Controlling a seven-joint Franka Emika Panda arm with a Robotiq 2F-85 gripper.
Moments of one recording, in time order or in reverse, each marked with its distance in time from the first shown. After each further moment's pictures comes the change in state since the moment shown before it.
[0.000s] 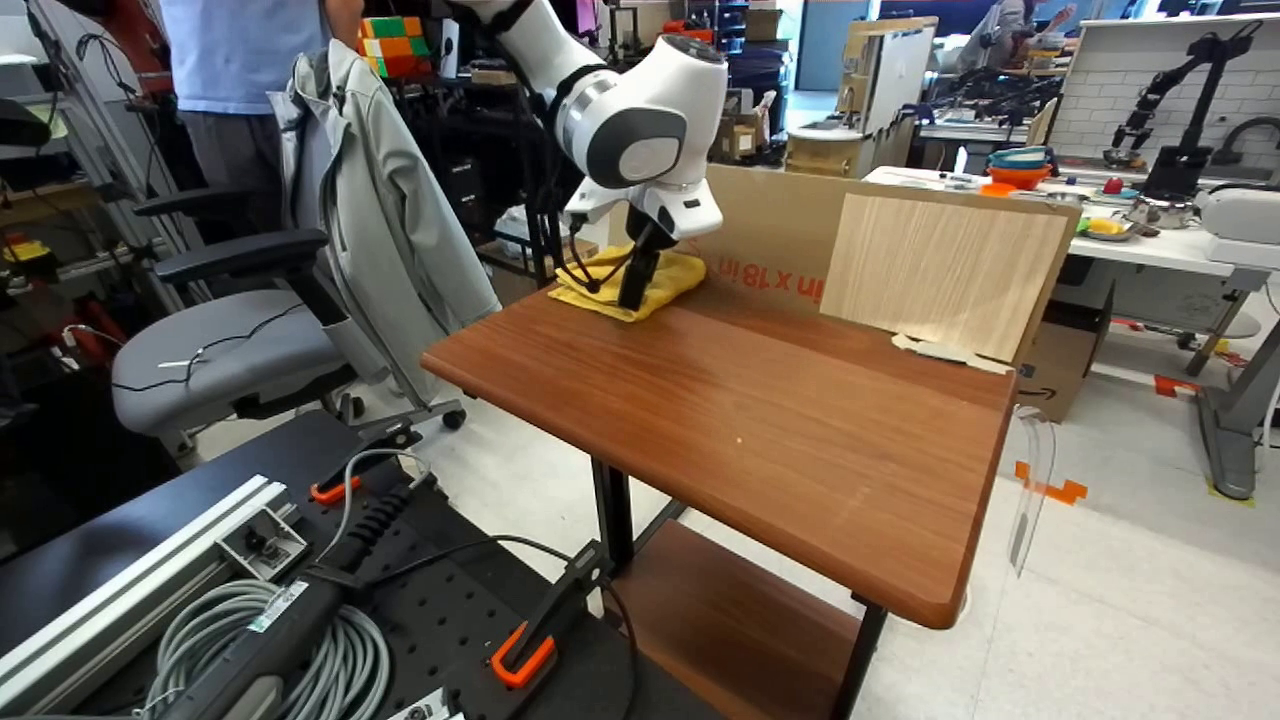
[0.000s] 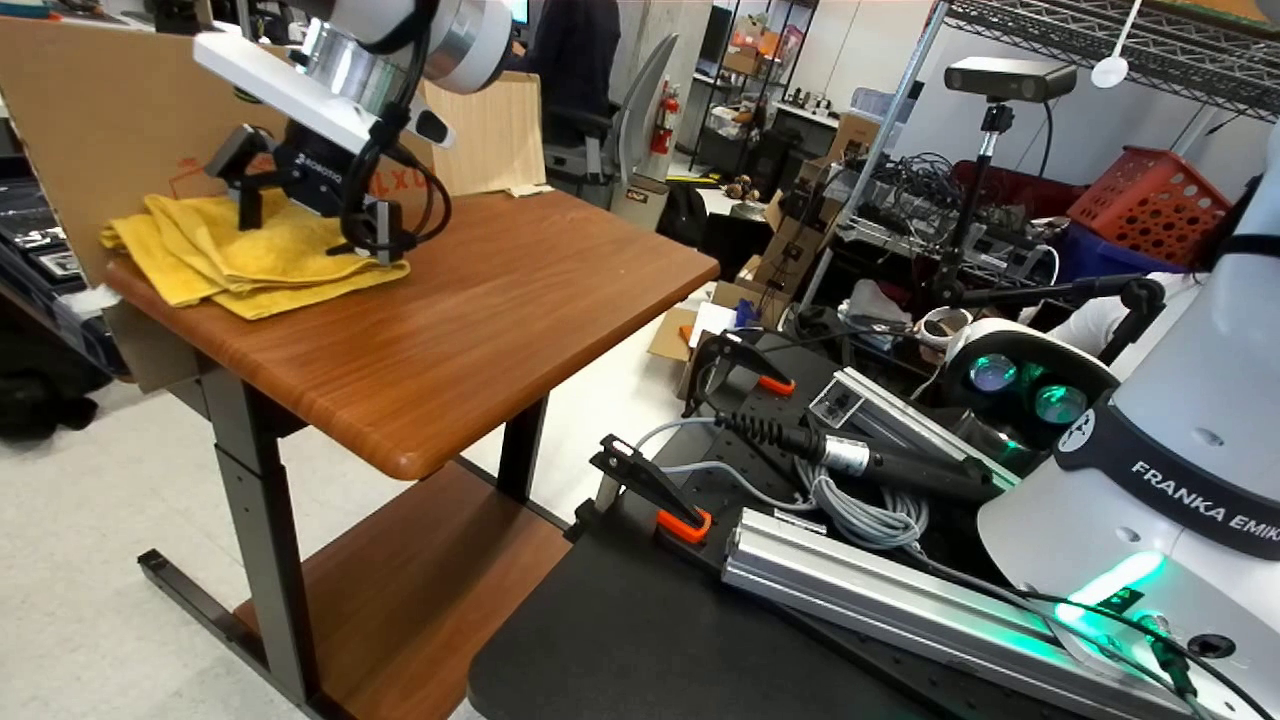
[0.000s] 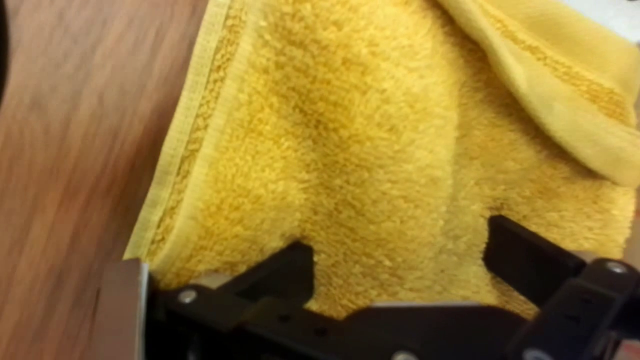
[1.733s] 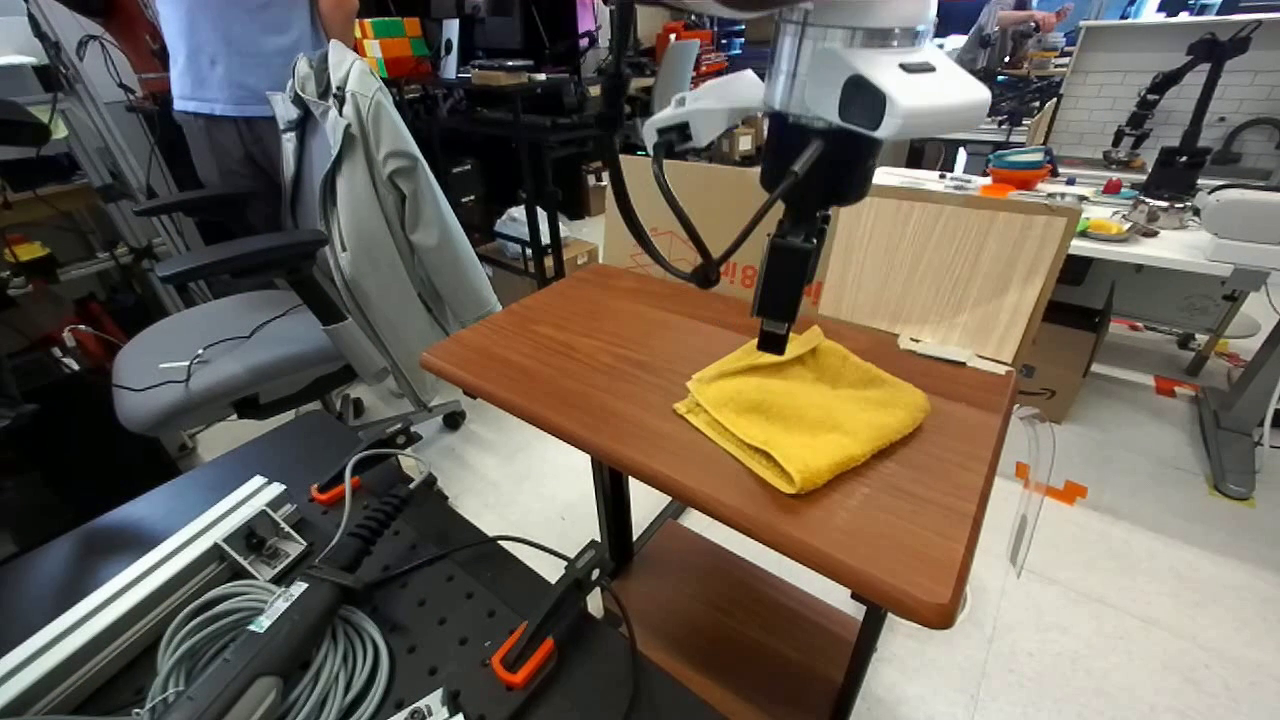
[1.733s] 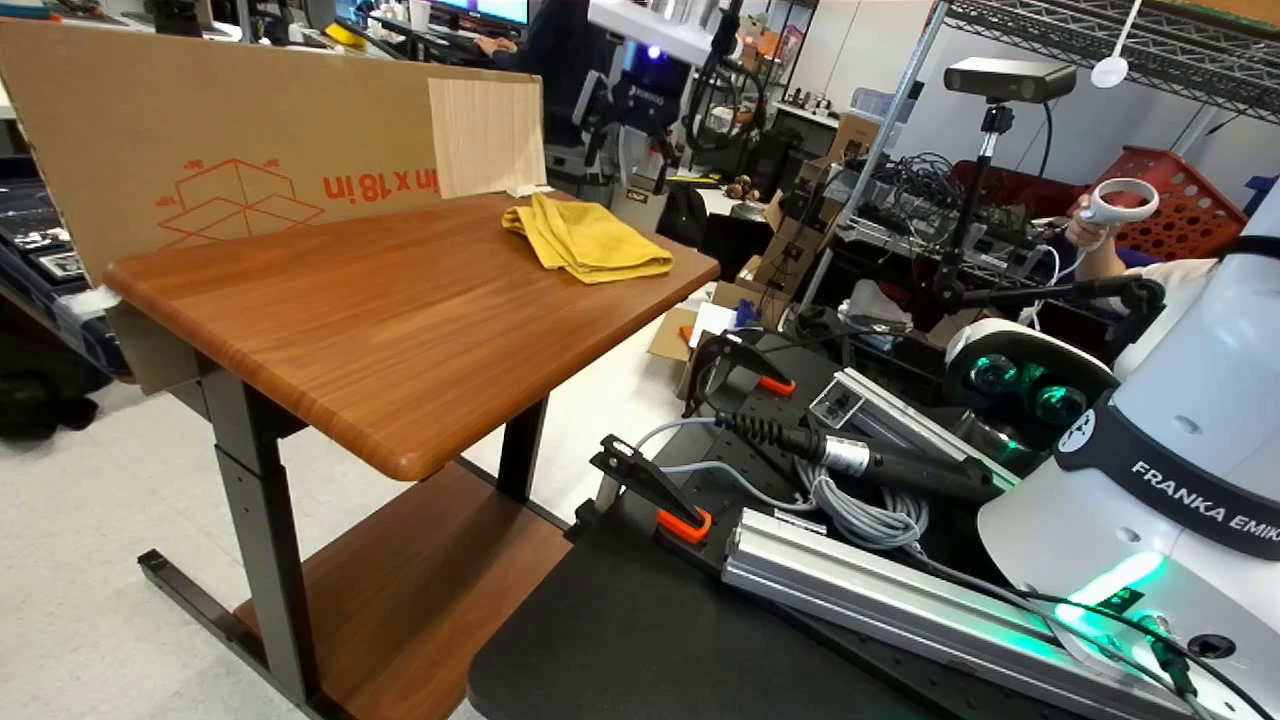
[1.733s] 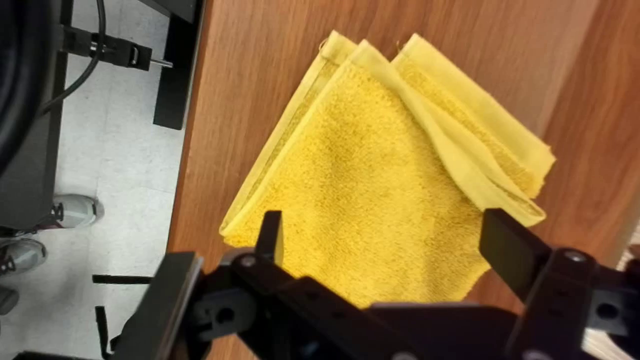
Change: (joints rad) arm -0.191 -0.593 -0.252 -0.618 -0.227 -0.093 -0.081
